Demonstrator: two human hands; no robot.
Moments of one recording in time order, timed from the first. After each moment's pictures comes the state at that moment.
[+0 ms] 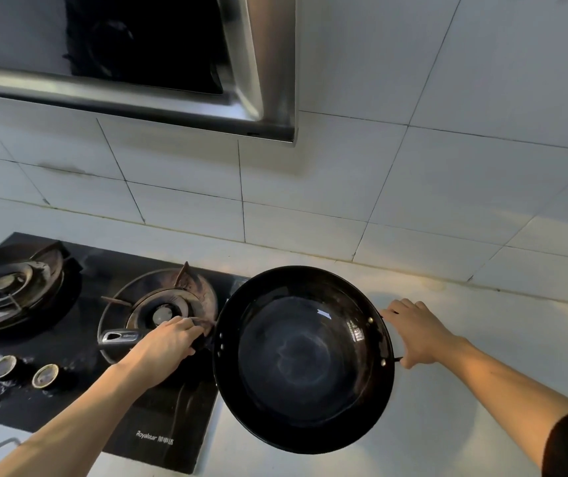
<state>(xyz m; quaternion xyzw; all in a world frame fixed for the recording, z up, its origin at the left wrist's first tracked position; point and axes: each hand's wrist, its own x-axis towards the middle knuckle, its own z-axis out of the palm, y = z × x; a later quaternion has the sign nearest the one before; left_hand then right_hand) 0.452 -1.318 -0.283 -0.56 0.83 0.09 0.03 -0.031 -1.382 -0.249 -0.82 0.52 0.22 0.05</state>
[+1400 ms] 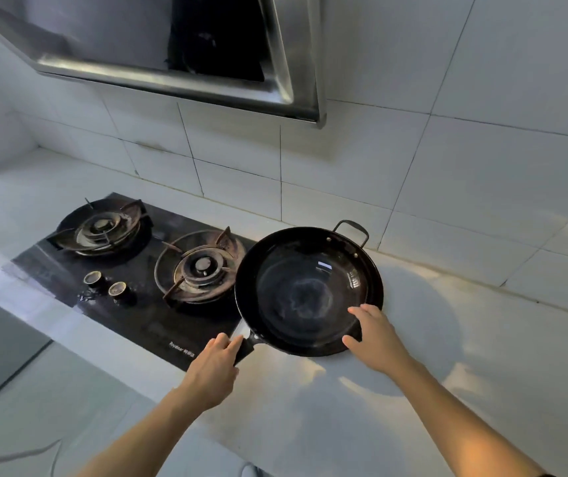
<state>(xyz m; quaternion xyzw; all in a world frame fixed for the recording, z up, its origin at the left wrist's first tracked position) 0.312 -1.159 -0.298 -0.74 0.65 0.16 -0.02 0.020 -1.288 -0.271 -0.78 0.57 -0.04 0.24</state>
